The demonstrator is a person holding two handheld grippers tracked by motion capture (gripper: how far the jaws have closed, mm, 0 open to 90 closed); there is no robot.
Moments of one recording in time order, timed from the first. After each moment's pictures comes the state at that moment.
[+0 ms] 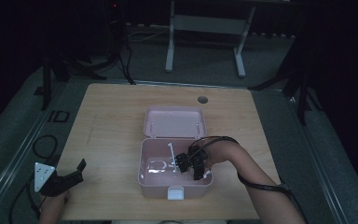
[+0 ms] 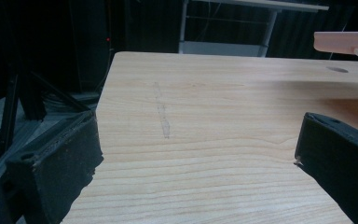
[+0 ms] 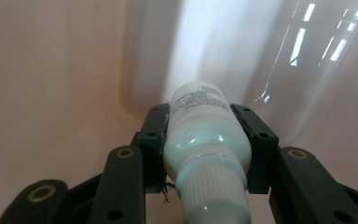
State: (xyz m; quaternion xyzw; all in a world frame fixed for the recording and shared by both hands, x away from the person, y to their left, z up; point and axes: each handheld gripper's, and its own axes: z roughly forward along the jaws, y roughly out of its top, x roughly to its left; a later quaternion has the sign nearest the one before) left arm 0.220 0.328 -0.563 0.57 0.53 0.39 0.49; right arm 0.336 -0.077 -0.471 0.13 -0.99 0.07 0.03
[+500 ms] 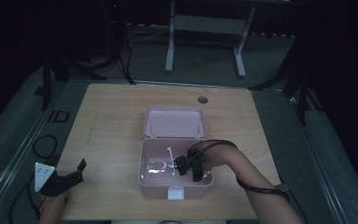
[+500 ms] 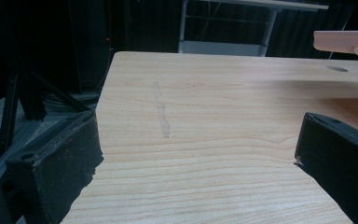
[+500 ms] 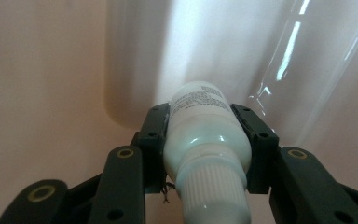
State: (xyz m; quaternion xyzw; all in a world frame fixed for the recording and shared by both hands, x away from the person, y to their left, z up) left arm 0.220 0.328 -0.563 0.57 0.53 0.39 0.49; right arm 0.334 -0.076 -0.486 0.12 -0.99 0.08 0.02
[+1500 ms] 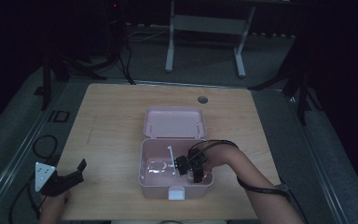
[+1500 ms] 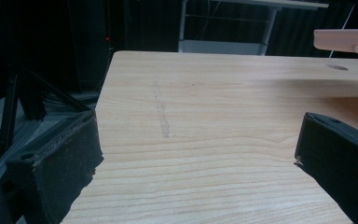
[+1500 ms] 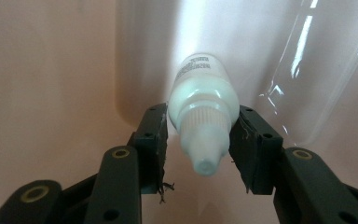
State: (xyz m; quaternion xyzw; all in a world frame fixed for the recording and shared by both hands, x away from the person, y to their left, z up) left arm 0.220 0.328 -0.563 0.57 0.53 0.39 0.49; right arm 0.334 -0.077 -0.484 0.11 -0.99 0.08 0.03
